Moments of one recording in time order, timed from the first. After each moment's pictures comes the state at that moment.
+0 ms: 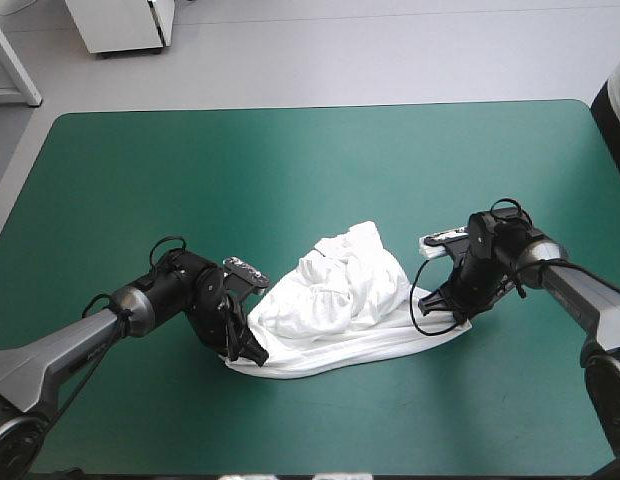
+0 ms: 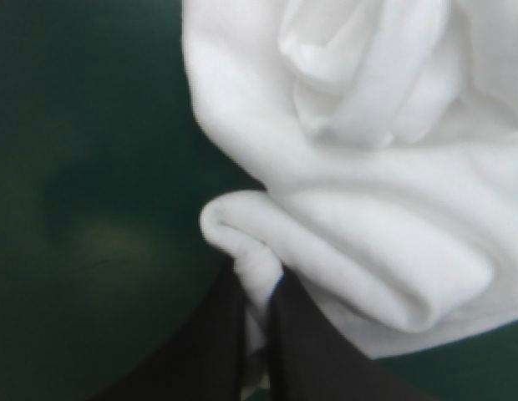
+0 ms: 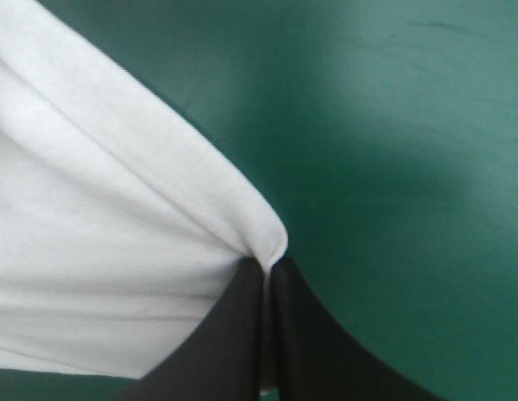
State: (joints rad) left arm -0.53 1.56 -0.92 -0.05 0.94 0.11; right arm 0.26 1.69 -1.06 0.06 1.03 -0.12
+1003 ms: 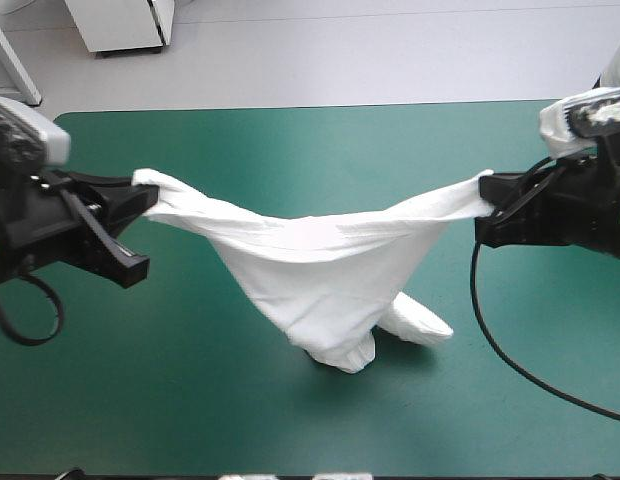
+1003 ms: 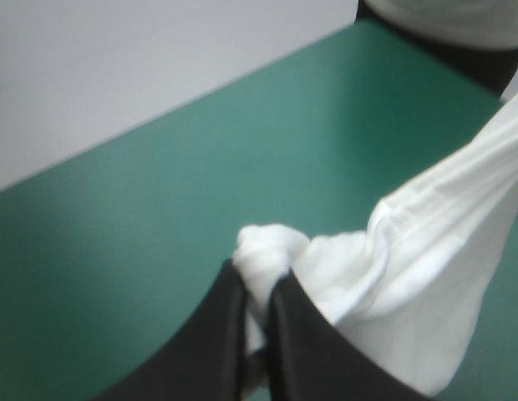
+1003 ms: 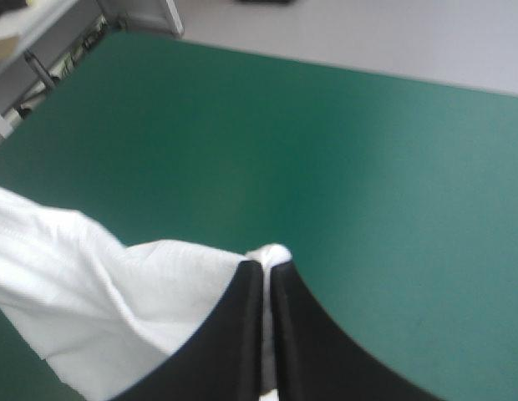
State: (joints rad) left arm -0.52 1.06 -1.82 -0.09 1.25 0.10; right arm 0.27 1.07 -1.76 0.28 1.25 -0.03
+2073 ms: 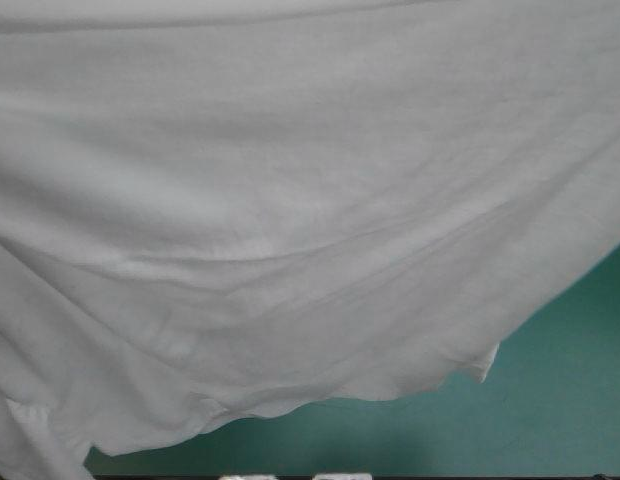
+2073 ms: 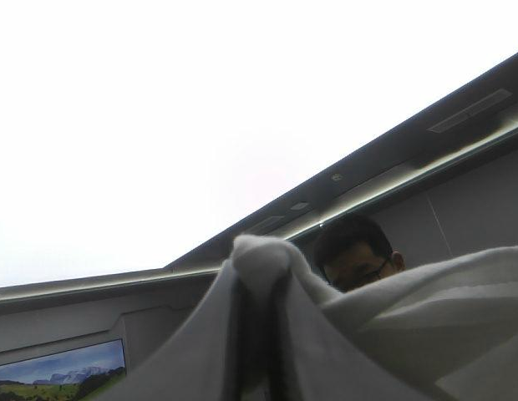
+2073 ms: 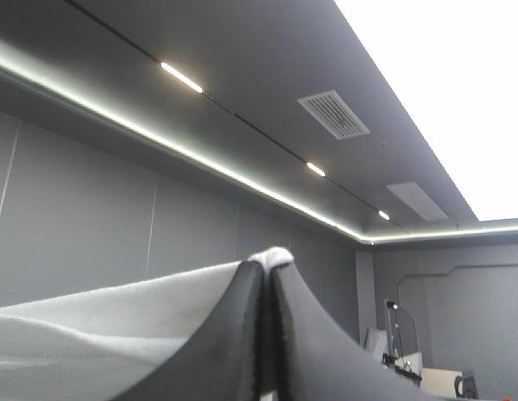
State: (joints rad) left arm -0.52 1.04 -2.27 -0.44 0.59 0.48; right arm 0.27 1.05 -2.37 0.40 0.64 -0.13
